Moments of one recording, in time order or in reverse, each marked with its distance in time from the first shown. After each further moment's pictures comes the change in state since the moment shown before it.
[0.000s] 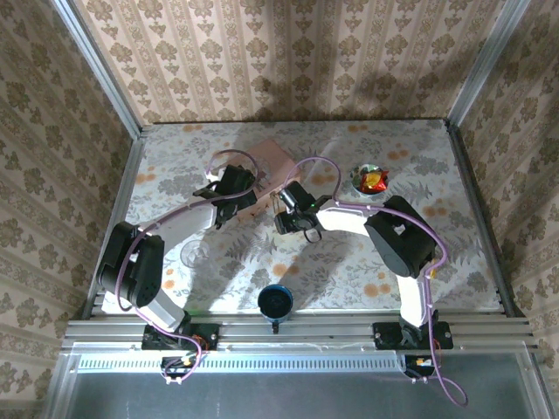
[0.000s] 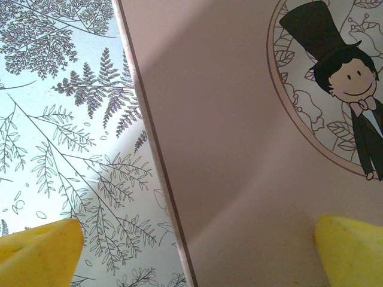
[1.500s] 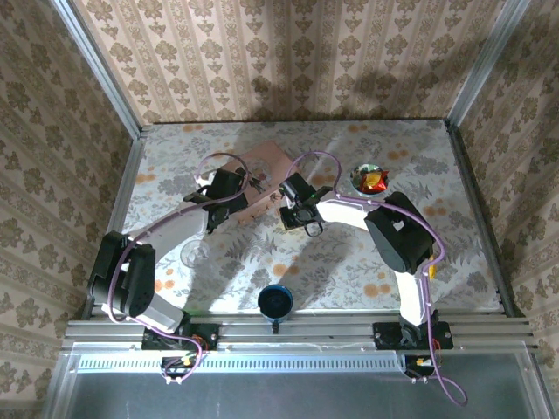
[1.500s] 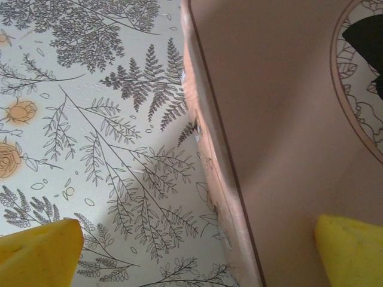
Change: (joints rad) left arm 0.031 -0.078 -0.066 -0.023 -0.009 0.005; right arm -0.035 0.031 0.085 -0.109 -0.107 0.019
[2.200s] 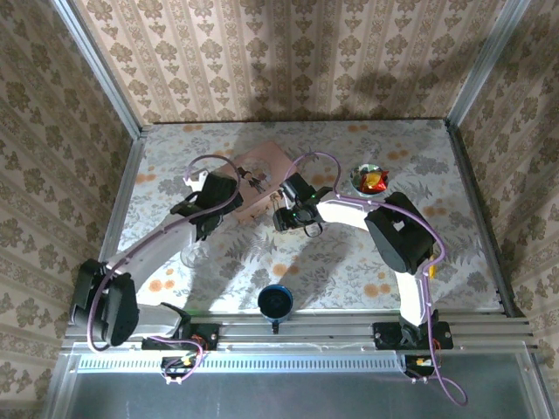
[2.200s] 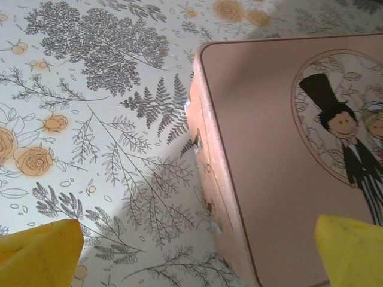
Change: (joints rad) left arm -0.018 -0.177 -0.052 -0.016 -0.058 -0.040; right arm -0.003 -0.001 0.003 0.006 -0.044 -0.008
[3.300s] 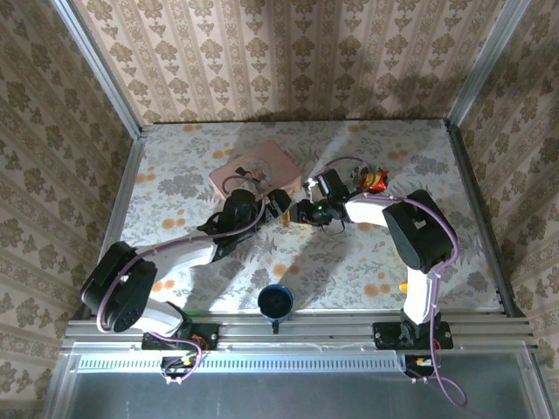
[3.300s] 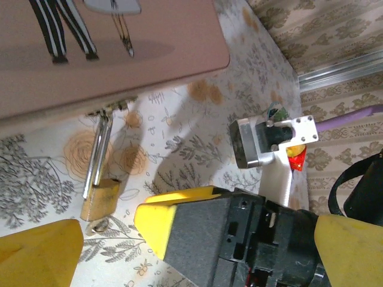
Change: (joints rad) left arm -0.190 0.075 -0.212 0.687 0.478 -0.284; right arm -0.182 -0.088 -0.231 0.281 -0.409 0.172
